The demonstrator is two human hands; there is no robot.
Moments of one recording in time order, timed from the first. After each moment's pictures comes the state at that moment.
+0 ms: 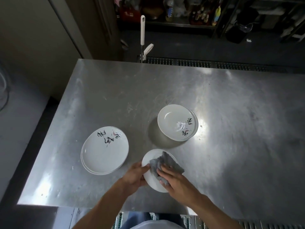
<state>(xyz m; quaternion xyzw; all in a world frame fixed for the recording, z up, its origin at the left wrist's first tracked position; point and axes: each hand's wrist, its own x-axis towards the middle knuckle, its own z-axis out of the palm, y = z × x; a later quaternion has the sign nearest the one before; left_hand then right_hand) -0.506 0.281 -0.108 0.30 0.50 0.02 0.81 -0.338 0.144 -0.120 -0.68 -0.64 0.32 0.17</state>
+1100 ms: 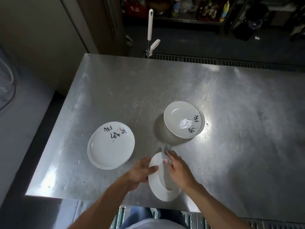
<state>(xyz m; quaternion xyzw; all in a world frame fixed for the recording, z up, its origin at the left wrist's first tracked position) -0.516 0.286 -0.093 0.41 0.46 -0.02 0.79 -0.347 0.182 -0.128 -0.77 -0.48 0.33 0.26</state>
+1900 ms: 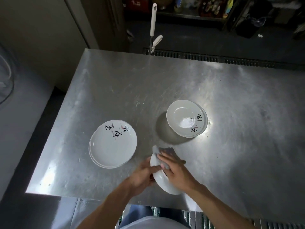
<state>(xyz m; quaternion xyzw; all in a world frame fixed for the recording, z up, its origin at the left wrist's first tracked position) -0.518 0.273 -0.093 0.31 0.44 0.02 0.84 -0.356 0.185 -0.122 -0.69 -0.54 0.39 0.27</state>
